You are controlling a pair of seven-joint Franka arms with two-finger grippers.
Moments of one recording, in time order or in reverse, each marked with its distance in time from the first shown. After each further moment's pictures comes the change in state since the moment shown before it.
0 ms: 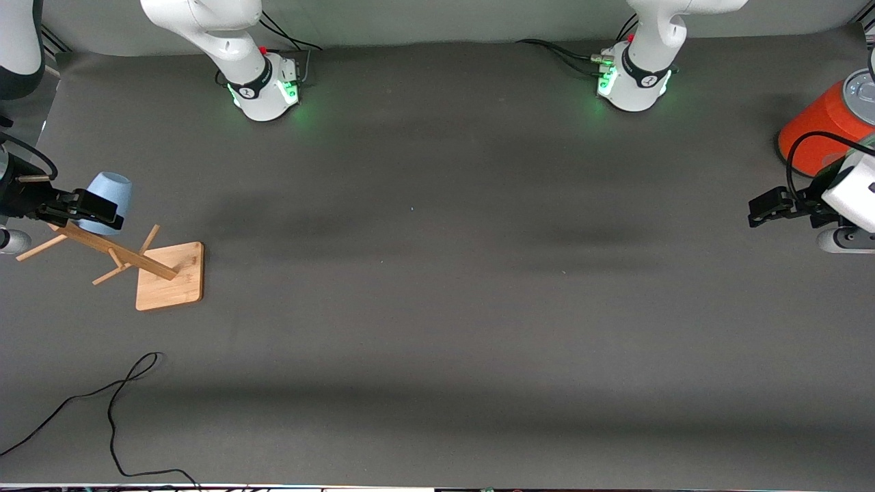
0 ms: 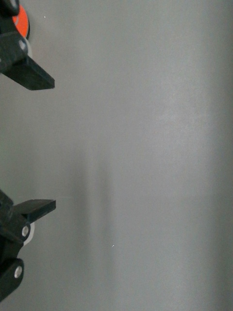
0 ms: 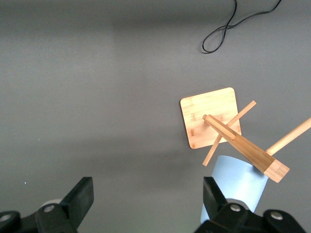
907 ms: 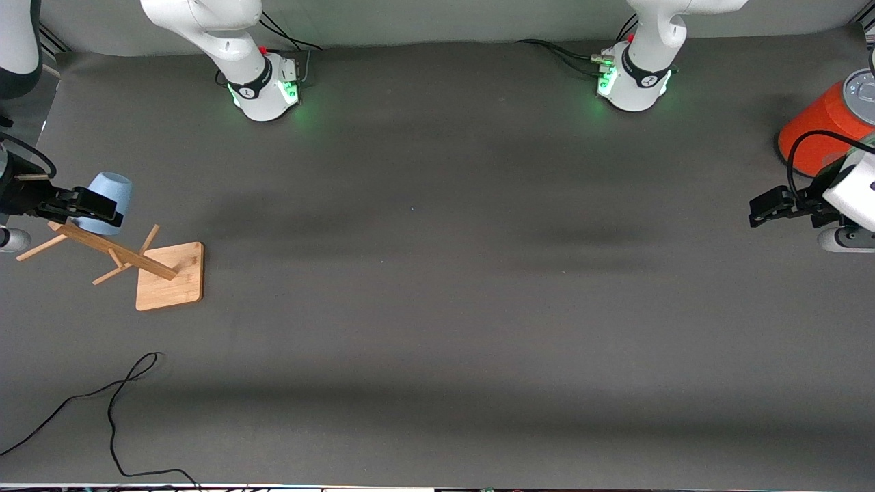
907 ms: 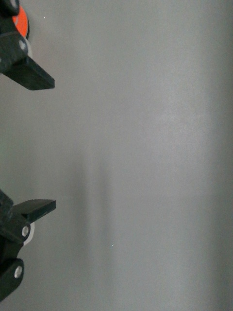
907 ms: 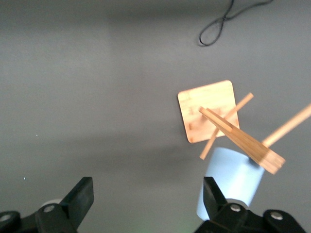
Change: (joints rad) left arm 0.000 -0.001 -0.001 0.003 0.000 0.000 0.000; right arm -0.006 -0.013 -0.019 -0.005 0.000 -0.040 0.000
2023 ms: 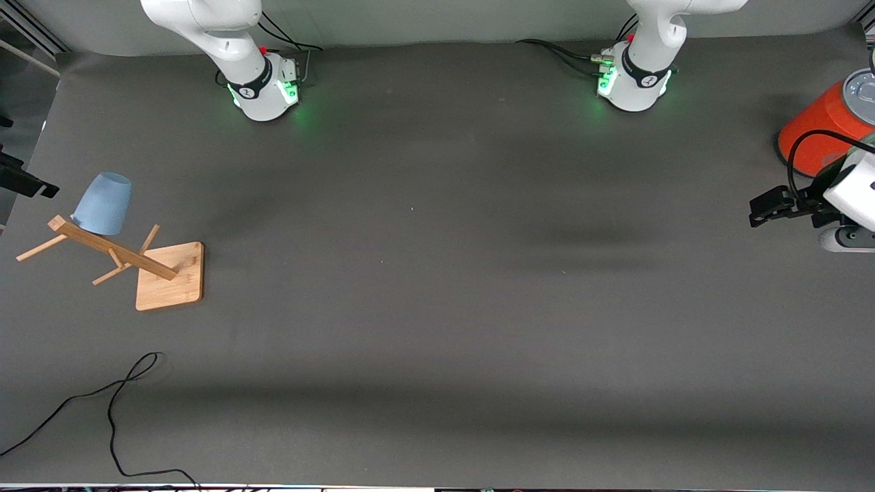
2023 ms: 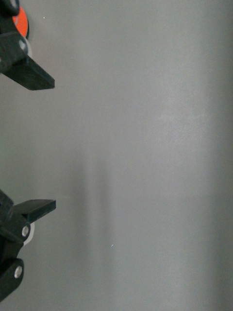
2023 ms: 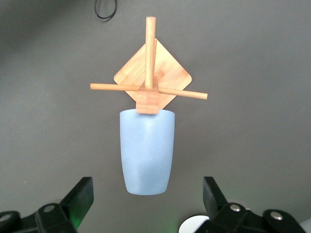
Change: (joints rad) left arm 0.000 0.000 0.000 0.001 0.000 0.000 0.000; right arm -0.014 -0.132 -0.221 -0.192 -0.003 0.008 0.285
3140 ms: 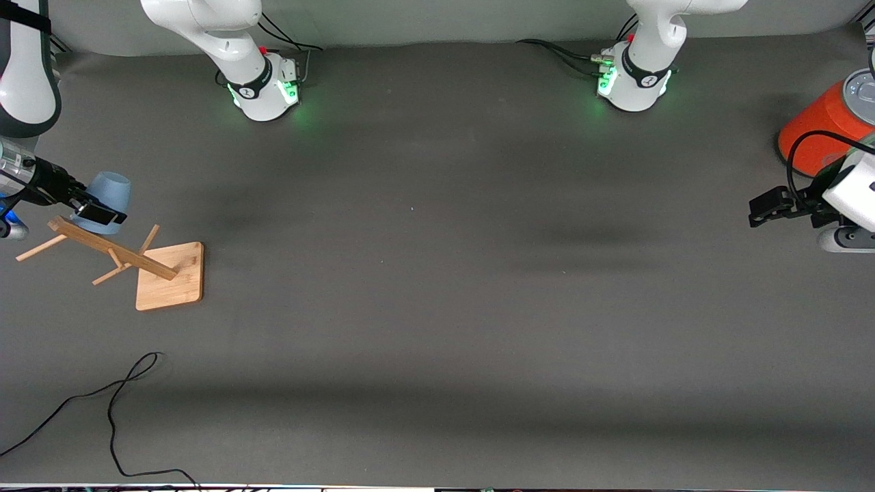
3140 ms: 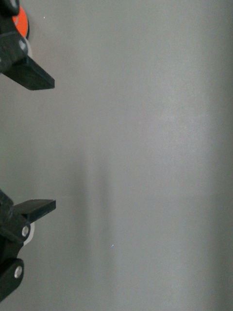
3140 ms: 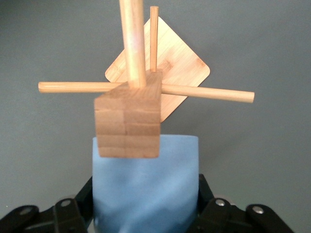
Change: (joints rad) left arm 0.000 0.001 0.000 -0.001 0.000 0.000 0.000; right arm 0.001 -0.009 -0.014 -0.343 0.044 0.336 0.012
